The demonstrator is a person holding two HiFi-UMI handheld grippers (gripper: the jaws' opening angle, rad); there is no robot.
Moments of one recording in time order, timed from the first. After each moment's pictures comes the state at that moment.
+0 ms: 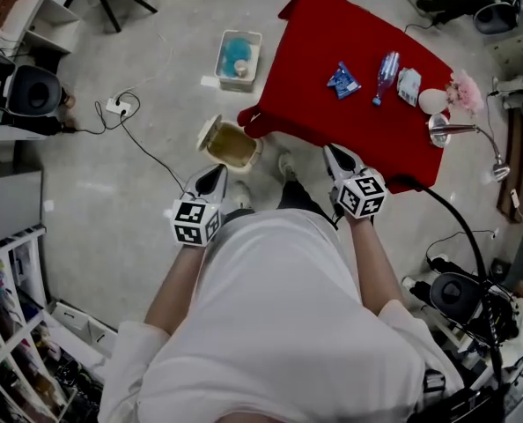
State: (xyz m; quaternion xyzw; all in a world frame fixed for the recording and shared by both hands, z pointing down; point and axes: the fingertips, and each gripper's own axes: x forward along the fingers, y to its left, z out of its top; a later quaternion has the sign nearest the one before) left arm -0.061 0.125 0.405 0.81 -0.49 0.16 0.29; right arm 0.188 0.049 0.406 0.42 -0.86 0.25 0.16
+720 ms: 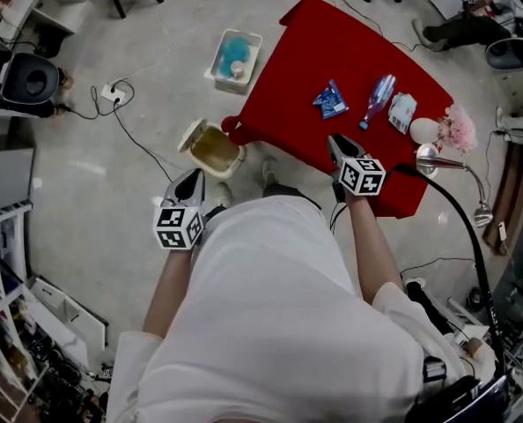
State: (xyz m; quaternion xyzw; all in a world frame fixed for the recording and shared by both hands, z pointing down) left arm -0.039 0.091 0.420 0.73 -0.59 0.15 0.32; right arm 0.291 -0.076 0.475 0.42 -0.83 0.29 0.23
